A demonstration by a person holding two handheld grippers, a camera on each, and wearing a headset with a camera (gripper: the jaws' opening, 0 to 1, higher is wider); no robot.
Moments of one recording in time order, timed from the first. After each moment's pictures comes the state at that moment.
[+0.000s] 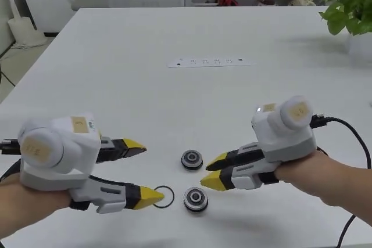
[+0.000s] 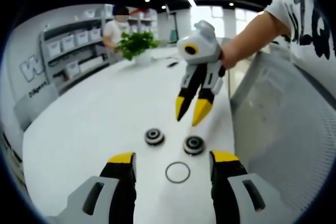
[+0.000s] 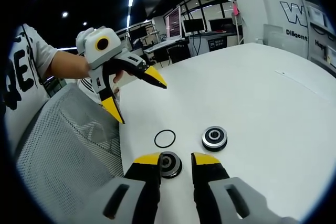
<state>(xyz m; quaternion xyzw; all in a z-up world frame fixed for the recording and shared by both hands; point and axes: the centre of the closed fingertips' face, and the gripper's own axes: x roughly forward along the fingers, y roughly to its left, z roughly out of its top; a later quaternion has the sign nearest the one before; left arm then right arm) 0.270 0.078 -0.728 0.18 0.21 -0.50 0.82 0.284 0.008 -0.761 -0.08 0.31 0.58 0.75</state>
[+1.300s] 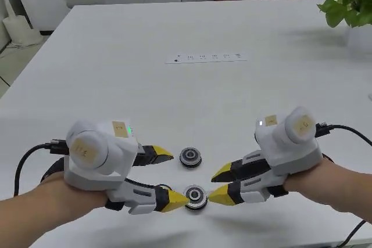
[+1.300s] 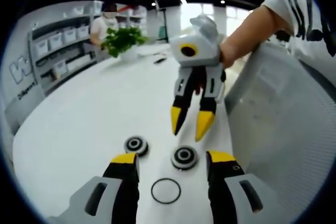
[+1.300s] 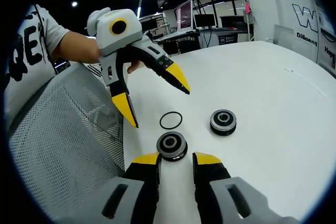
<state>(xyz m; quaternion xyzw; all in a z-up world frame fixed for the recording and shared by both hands) 0.271 0.032 -0.755 0.18 0.23 -0.54 0.79 0.264 -0.001 -0.788 -0.11 0.31 0.61 0.72</state>
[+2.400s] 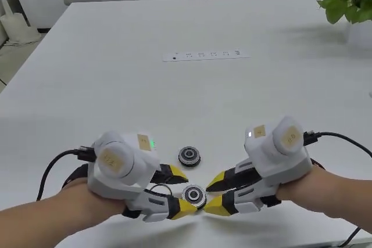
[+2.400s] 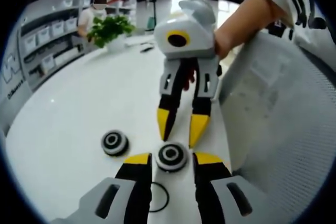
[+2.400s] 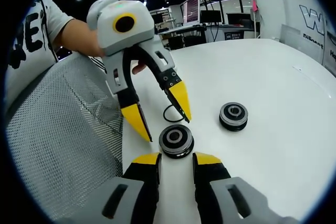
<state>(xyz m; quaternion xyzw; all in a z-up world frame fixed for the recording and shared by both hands) 0.258 0.012 -0.787 0.19 0.27 -0.57 0.75 0.256 0.004 -0.806 -0.13 0.32 0.62 0.70</state>
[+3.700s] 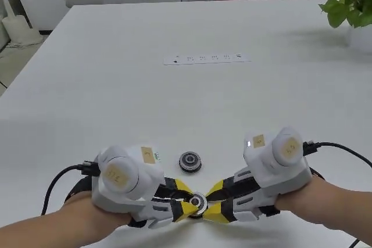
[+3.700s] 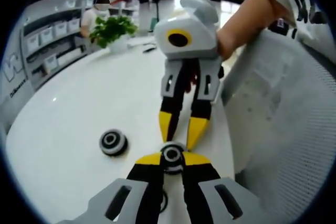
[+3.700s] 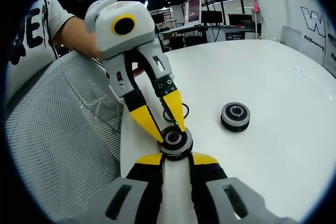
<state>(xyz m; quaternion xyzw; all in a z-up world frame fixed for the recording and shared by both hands) 0.261 0.009 -0.793 0.19 0.26 -0.56 0.76 0.256 0.007 -0.811 -0.14 0.31 0.63 0.70</state>
